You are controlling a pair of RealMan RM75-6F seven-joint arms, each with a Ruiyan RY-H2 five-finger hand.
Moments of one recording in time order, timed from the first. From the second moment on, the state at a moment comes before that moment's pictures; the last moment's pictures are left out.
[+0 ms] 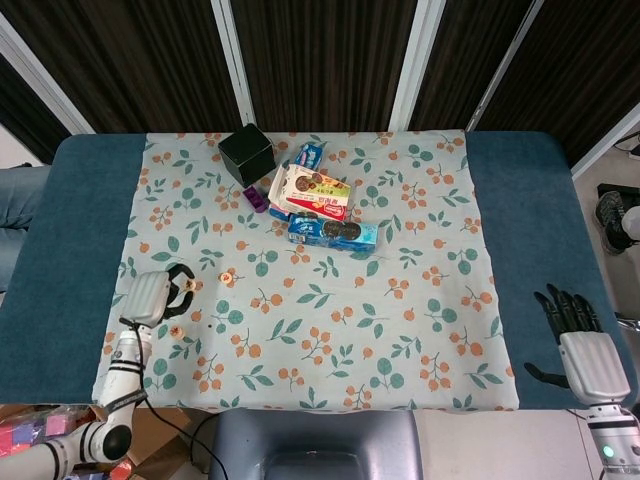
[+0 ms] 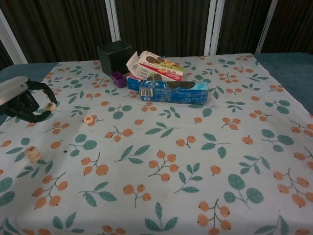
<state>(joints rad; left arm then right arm) -0.49 -1.56 -0.23 -1.39 1.15 1.14 0.14 0.07 -1.10 0.02 -1.65 -1.52 1.44 -0.09</state>
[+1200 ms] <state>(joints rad) -0.35 -1.50 -0.06 -1.40 1.27 1.18 0.09 0.07 -1.09 0.02 -1.65 -1.52 1.44 -0.09</state>
